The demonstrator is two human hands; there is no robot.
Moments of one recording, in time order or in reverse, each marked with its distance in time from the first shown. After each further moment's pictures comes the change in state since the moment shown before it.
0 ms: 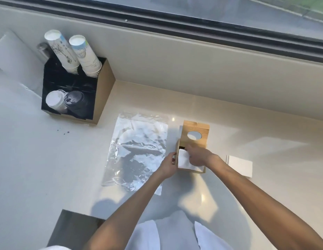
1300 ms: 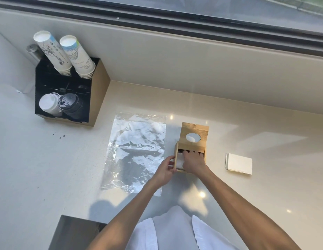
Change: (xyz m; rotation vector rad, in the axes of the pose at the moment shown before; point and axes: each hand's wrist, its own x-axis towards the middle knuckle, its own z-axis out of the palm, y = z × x) left_hand -0.014 -0.014 -0.003 -0.015 -0.011 0.053; right_hand 0.022 -0.018 0.048 0.012 0.142 0.237
